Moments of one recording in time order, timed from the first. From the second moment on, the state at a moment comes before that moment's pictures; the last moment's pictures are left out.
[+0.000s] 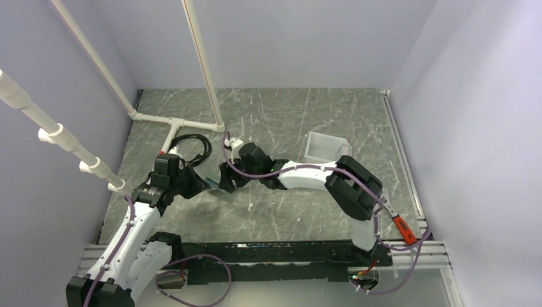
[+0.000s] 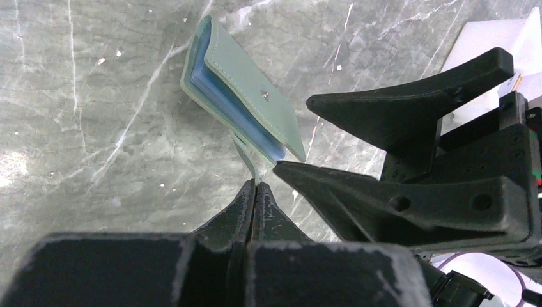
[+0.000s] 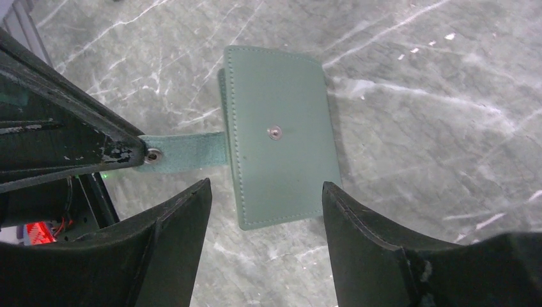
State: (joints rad) left arm -0.18 0.80 0.58 -0.59 0.22 -0.74; right arm 0.98 1.90 1.16 0.18 -0.23 0.39
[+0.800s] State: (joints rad) left arm -0.18 0.78 0.58 -0.59 0.21 -0.74; right arm 1.02 1.96 1.24 0.13 -0.16 0.34
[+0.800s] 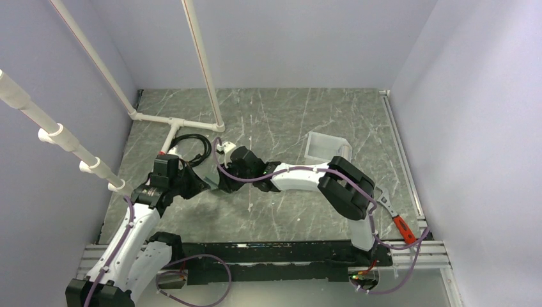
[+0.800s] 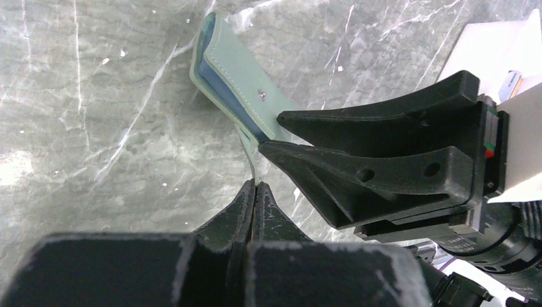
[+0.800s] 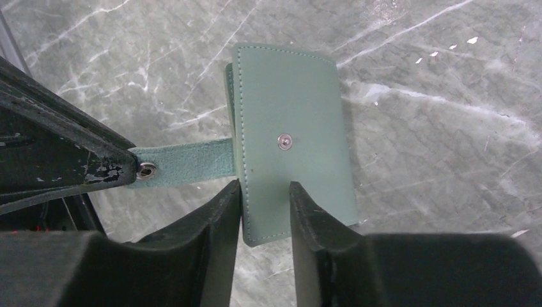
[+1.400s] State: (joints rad) left arm -0.18 0.78 0.58 -0.62 0.15 -0.74; right arm 0.97 1.96 1.23 0.16 -0.13 0.43
